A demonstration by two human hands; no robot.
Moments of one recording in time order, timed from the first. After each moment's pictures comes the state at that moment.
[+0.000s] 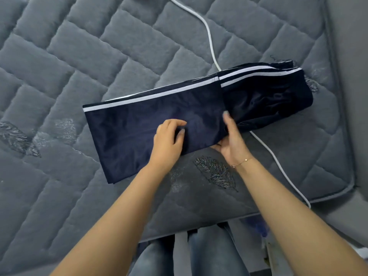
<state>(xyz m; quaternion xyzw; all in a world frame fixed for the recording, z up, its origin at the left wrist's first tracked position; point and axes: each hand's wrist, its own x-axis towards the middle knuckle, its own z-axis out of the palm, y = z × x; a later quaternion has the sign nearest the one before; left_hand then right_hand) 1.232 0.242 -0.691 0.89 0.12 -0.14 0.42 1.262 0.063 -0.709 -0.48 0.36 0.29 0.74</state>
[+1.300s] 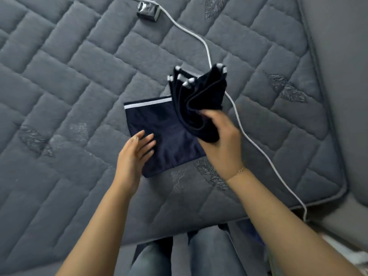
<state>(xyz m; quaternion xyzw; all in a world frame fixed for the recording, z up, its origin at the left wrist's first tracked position) 1.198 0.300 -0.644 0.52 0.41 -0.10 0.74 1.253 0.092 -0.606 -0.86 -0.09 -0.03 0.51</state>
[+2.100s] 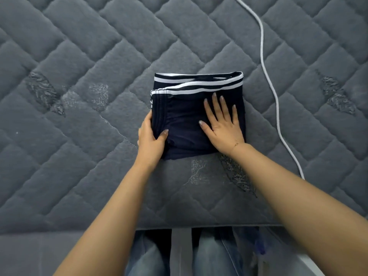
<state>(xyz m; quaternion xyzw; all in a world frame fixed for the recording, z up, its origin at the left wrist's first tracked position) 1.163 0.336 -0.714 0.73 0.35 -0.08 0.58 1.261 0.138 -0.737 -0.93 -0.25 0.25 0.07</state>
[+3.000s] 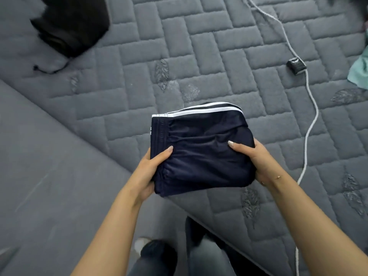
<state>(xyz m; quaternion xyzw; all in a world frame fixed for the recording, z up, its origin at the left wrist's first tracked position) 0.991 0.329 -0.564 0.31 0.49 0.09 0.81 1.223 0.179 -0.576 -0.65 -0.03 0.54 0.54</state>
